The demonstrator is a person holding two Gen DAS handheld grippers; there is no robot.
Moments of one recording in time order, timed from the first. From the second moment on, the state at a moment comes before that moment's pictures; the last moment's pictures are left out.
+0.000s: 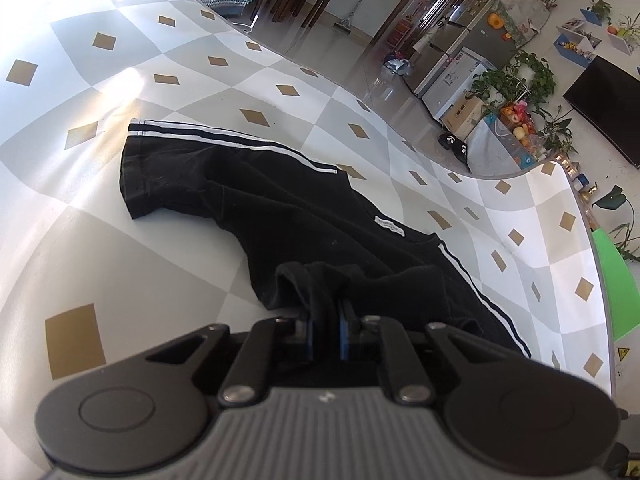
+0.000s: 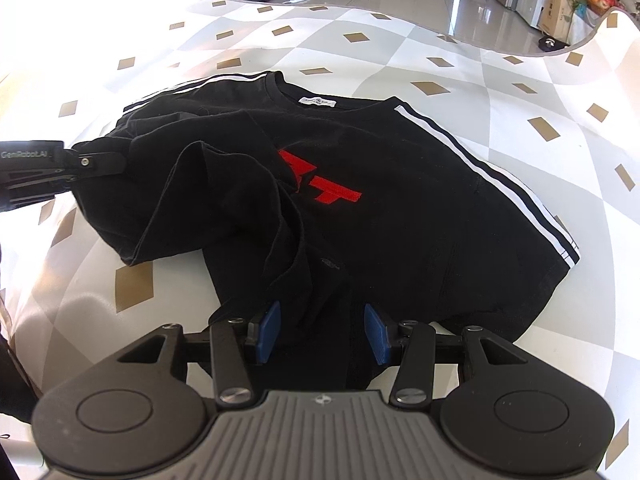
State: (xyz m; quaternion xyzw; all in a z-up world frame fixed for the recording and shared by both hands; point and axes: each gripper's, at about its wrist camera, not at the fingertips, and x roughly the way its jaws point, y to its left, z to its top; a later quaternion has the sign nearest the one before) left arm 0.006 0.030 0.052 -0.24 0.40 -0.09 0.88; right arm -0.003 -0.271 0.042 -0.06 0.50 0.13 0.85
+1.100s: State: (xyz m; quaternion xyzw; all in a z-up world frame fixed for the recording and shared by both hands) left arm 0.016 0.029 0.022 -0.25 0.44 -0.08 0.86; right arm 0.003 -0.285 0.038 -0.01 0.50 0.10 0.86
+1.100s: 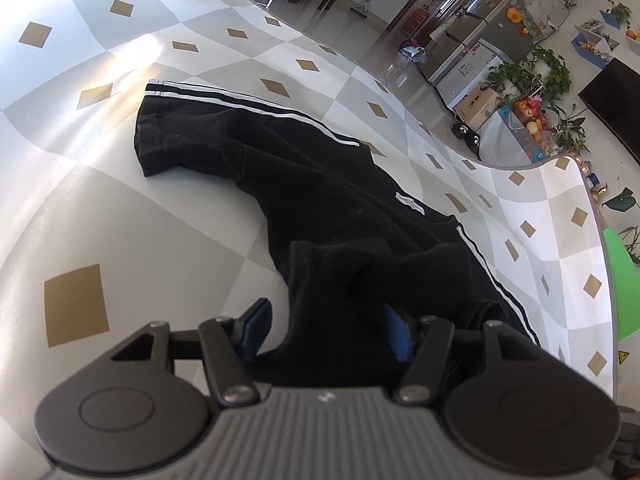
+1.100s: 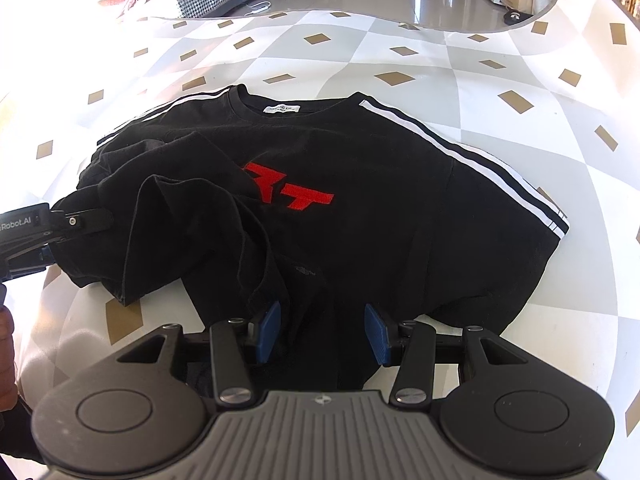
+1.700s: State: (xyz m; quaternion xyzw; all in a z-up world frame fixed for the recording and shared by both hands) left arm -0.019 0.036 0.024 -0.21 0.50 -0.04 0.84; right arm 0.021 -0.302 0.041 -0.03 0.50 0.07 0.87
